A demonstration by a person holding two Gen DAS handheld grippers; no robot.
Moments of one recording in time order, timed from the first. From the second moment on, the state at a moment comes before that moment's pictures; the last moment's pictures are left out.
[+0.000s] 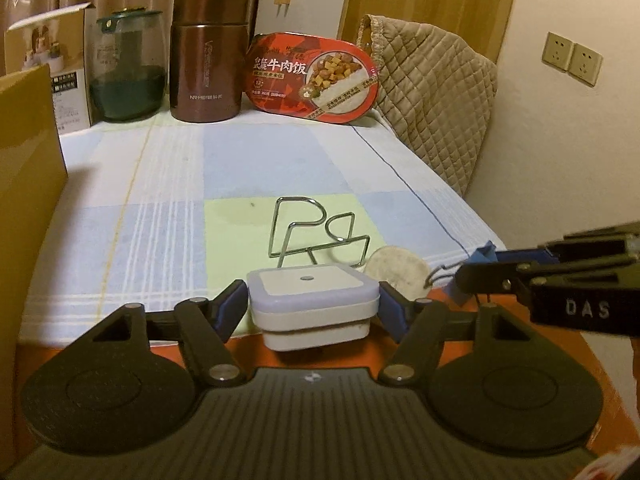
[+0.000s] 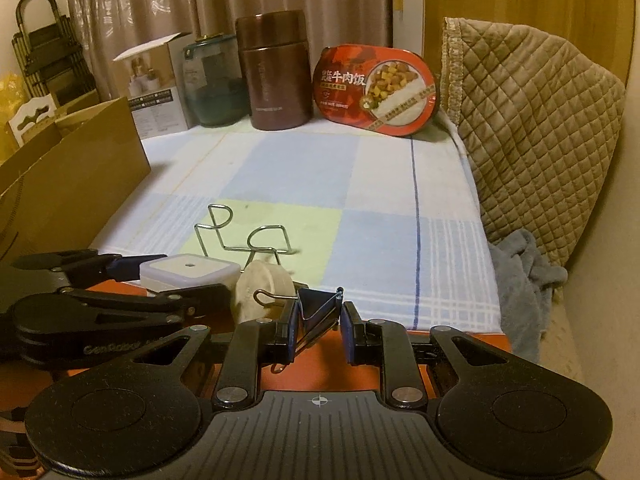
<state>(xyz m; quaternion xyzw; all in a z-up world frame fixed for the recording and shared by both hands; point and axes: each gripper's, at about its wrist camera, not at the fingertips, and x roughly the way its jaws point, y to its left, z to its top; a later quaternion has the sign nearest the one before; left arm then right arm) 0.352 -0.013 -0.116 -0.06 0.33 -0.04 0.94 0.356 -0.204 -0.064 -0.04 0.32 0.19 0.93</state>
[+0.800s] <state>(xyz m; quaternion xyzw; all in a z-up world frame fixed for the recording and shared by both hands) 0.193 0.018 -0.053 -0.02 0.30 -0.06 0.95 0.257 -0.153 -0.006 -0.04 0.28 0.22 0.94</state>
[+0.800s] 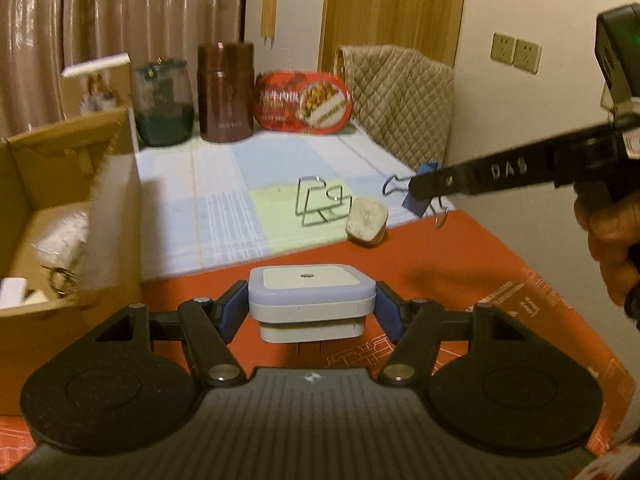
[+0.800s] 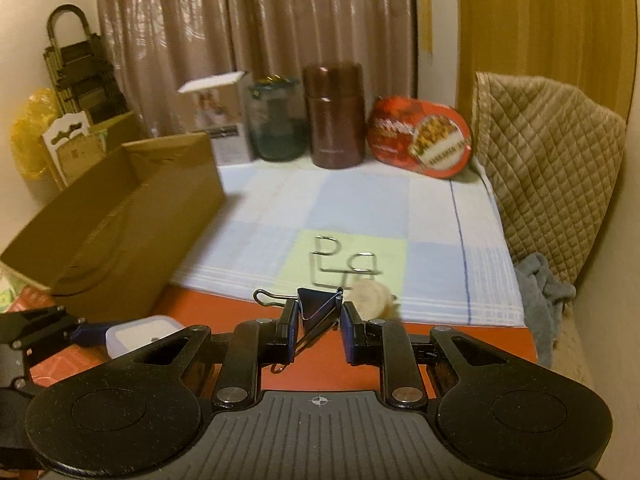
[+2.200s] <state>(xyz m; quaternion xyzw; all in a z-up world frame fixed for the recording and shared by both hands) 0.085 0.193 0.023 -0.04 0.21 0.11 0.97 0.206 0.032 0.023 -0.05 0.21 0.32 0.92</state>
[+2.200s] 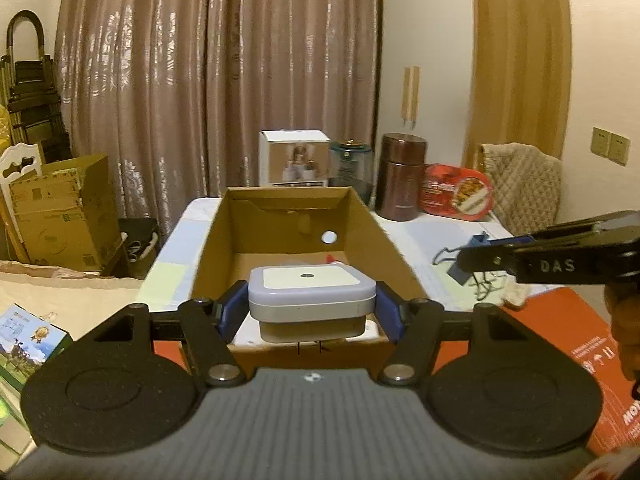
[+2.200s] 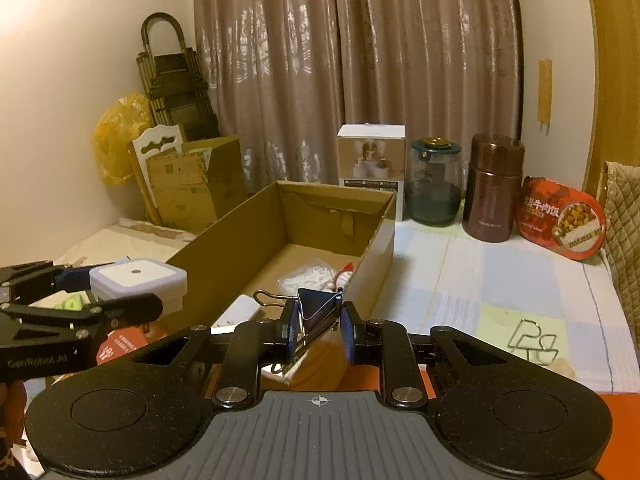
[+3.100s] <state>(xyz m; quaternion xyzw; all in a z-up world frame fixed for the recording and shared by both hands) 0.194 0.262 0.010 -0.06 0.25 0.12 0.96 0.299 0.083 0.022 -0.04 0.22 0.31 0.92</state>
